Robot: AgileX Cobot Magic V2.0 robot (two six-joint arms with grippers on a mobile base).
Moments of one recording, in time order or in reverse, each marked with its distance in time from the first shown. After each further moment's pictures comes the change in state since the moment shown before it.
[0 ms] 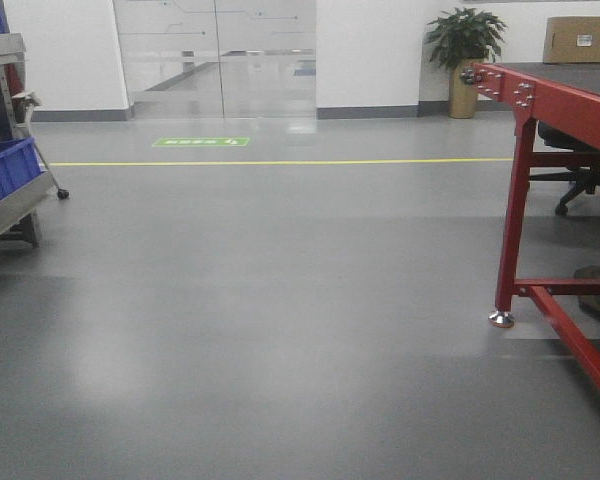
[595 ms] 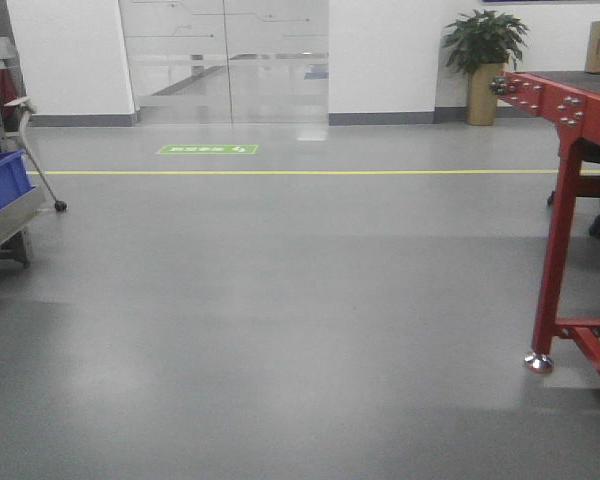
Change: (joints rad) left arm 0.000 0.000 0.000 0.000 0.000 0.000; right arm 0.000 0.000 0.000 0.000 0.000 0.000
